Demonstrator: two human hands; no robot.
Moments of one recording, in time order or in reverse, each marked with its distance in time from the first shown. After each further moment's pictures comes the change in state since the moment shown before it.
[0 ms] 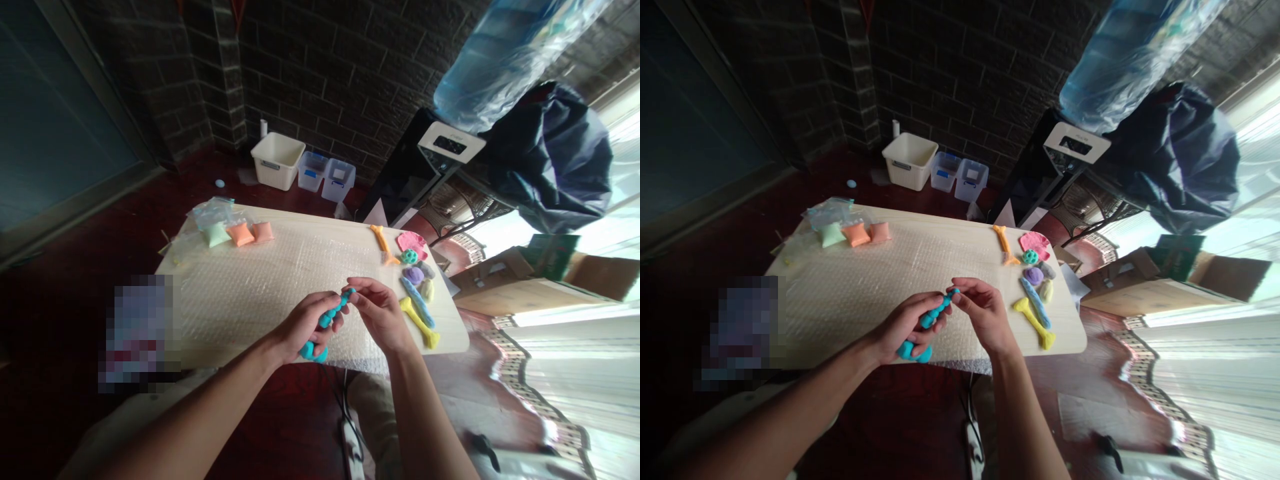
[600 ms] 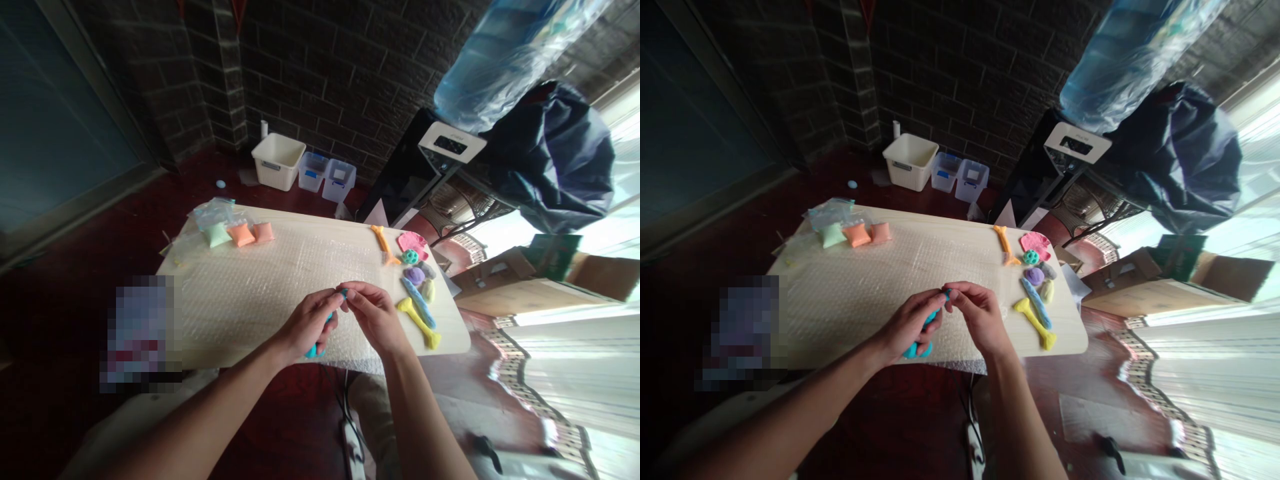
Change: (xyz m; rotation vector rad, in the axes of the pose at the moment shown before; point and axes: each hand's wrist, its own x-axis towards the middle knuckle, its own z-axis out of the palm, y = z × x) left_hand 0.003 -0.010 0.001 0.197 0.087 0.129; right_hand 0.001 0.004 0.010 -0.017 0.009 0.035
